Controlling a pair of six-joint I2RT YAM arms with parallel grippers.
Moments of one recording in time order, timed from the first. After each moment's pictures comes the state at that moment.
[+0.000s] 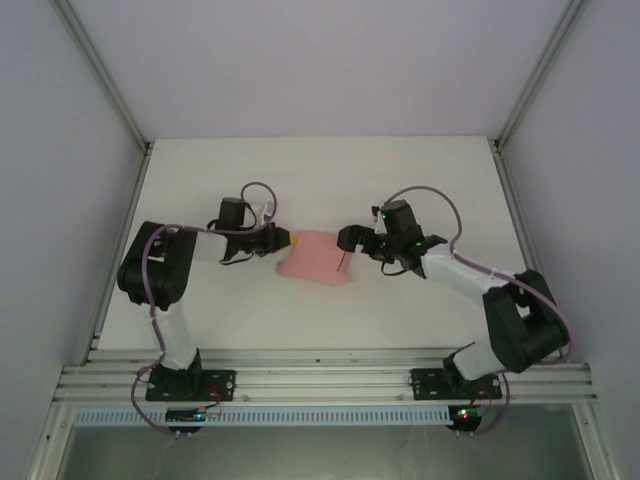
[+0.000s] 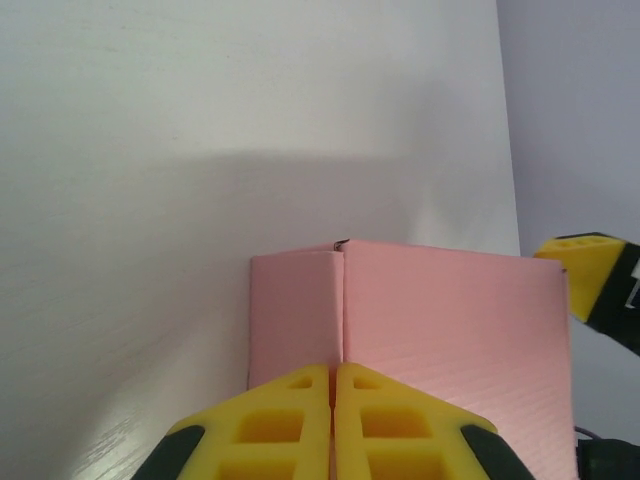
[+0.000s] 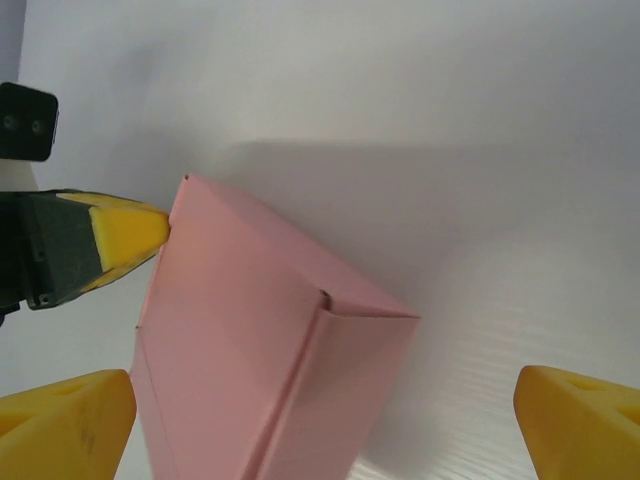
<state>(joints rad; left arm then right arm) -0.27 1.88 0.85 0.27 0.86 -0.60 0.47 1.48 0.80 -0.10 -0.31 0.67</state>
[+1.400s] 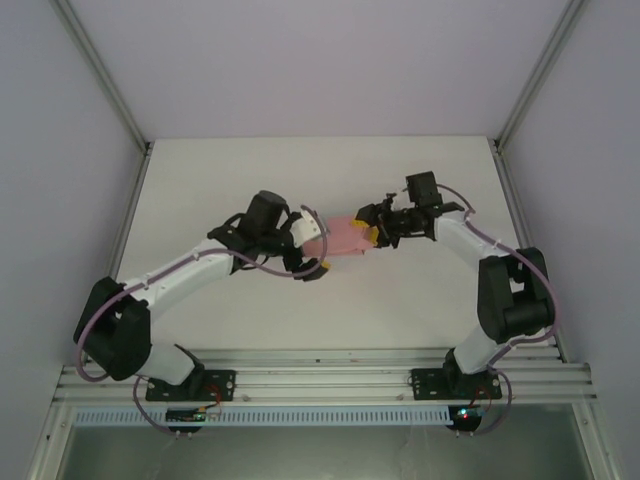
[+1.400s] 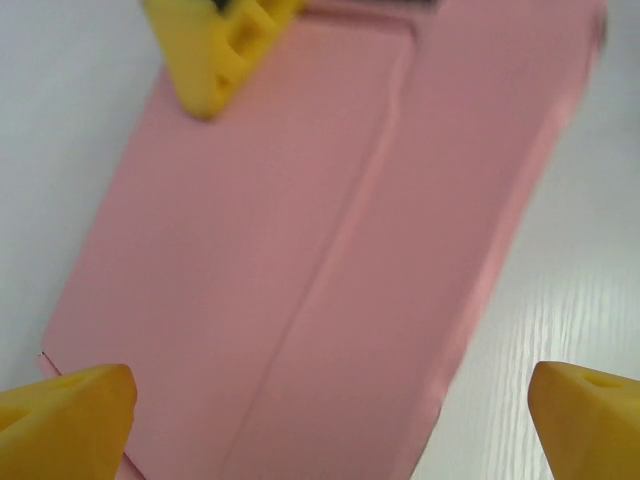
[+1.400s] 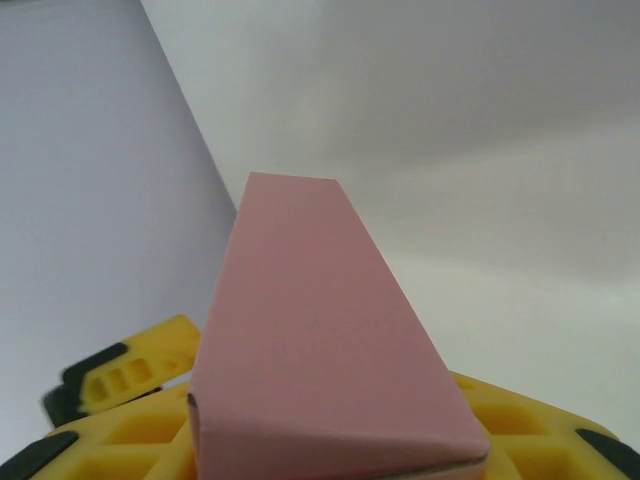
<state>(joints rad) -0.67 1.43 1.00 -0.30 0.44 0.44 0.23 1.61 1.07 -0.39 -0.91 1.01</state>
